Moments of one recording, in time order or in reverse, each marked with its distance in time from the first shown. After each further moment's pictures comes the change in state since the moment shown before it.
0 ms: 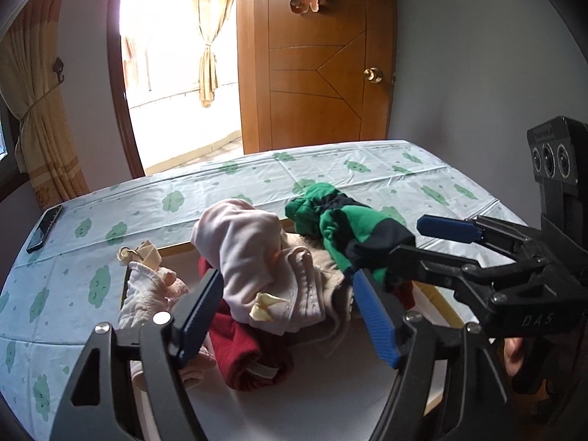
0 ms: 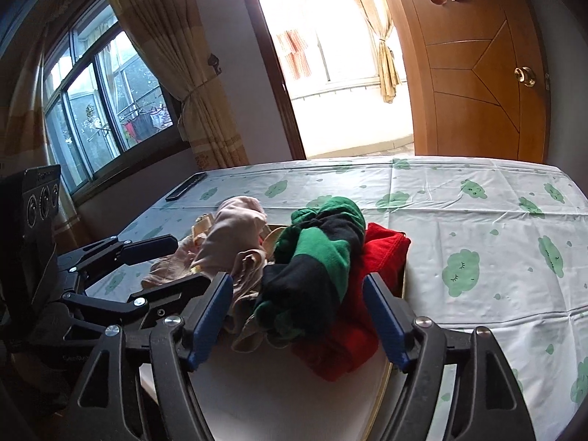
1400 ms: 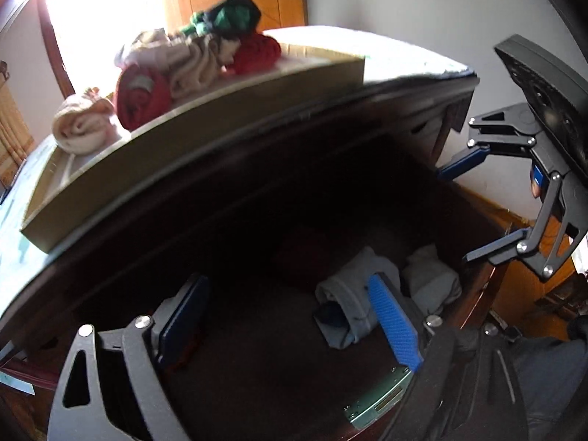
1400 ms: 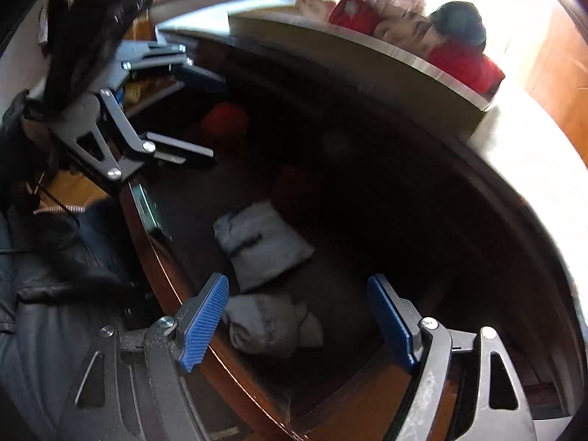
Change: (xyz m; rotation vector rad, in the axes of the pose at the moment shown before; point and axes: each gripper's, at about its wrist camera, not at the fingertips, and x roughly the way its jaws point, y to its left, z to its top) left arm -0.051 -0.071 -0.204 0.225 0.287 -0.121; right arm -0.063 0.050 -0.210 -0.488 0.563 0.102
